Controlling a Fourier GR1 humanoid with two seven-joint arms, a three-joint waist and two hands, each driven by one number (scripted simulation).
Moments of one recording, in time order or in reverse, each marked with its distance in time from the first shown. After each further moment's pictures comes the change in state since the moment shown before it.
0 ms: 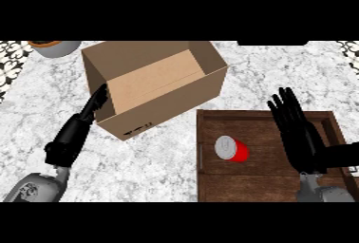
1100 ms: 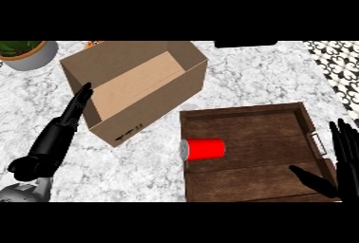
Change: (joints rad) left arm 0.073 0.048 0.048 -0.159 0.013 0.006 0.025; right arm 0.213 -0.384 0.133 0.109 1.198 -0.633 0.135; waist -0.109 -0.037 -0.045
